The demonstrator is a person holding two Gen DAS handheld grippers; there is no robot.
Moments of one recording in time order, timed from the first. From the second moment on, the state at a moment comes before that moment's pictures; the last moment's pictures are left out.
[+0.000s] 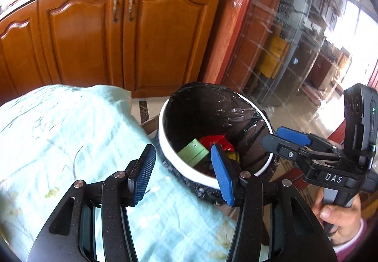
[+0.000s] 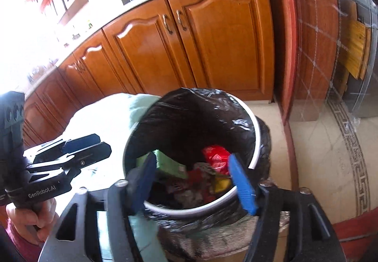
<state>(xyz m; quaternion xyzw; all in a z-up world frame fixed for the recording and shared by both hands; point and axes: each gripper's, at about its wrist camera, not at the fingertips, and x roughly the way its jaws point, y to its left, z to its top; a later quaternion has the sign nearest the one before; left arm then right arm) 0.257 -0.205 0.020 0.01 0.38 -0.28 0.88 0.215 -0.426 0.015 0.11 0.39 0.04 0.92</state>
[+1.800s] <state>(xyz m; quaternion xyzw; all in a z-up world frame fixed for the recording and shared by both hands) 0.168 0.119 -0.015 -0.15 0.38 -0.03 0.91 0.212 -0.143 -0.008 0.10 0.42 0.28 0.86</state>
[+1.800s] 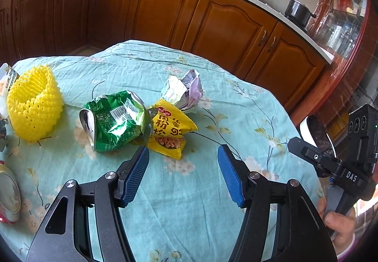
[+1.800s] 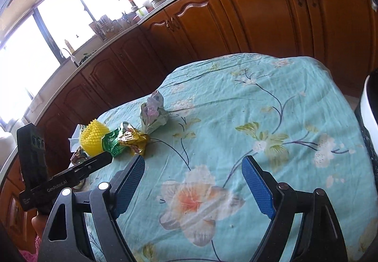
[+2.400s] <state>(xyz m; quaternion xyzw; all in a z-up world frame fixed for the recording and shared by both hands) 0.212 0.115 -0.029 -0.11 0.39 -0.04 0.91 0.303 -0.038 -0.027 0.09 0.45 0.34 0.82</state>
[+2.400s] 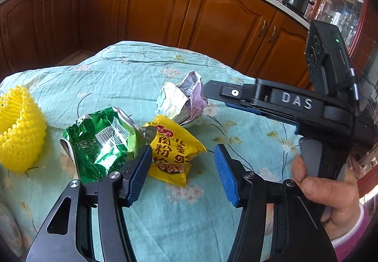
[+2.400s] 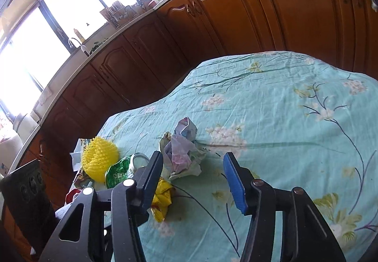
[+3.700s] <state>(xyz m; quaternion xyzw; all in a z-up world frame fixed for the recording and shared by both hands) 0.186 0.003 -0.004 -0.09 0.38 -0.18 0.90 0.206 -0.217 -0.005 0.14 0.41 0.23 0.87</state>
